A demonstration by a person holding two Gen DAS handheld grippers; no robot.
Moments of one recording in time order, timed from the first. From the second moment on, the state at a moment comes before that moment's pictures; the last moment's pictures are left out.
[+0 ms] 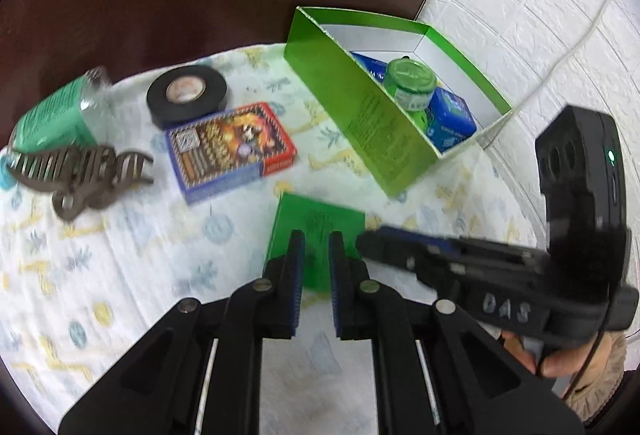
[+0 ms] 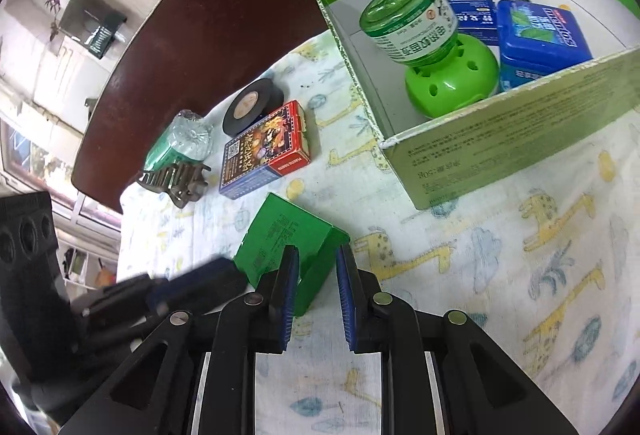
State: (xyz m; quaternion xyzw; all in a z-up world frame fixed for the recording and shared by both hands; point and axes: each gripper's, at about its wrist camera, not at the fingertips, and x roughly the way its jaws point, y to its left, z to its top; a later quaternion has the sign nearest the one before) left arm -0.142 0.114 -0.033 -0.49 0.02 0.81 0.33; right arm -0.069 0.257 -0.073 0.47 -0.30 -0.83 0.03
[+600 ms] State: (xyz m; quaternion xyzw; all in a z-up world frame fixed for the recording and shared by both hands) left arm -0.105 0.141 -0.041 -0.51 0.07 0.78 0.36; right arm -0.086 0.237 -0.070 0.48 -0.27 -0.83 0.06
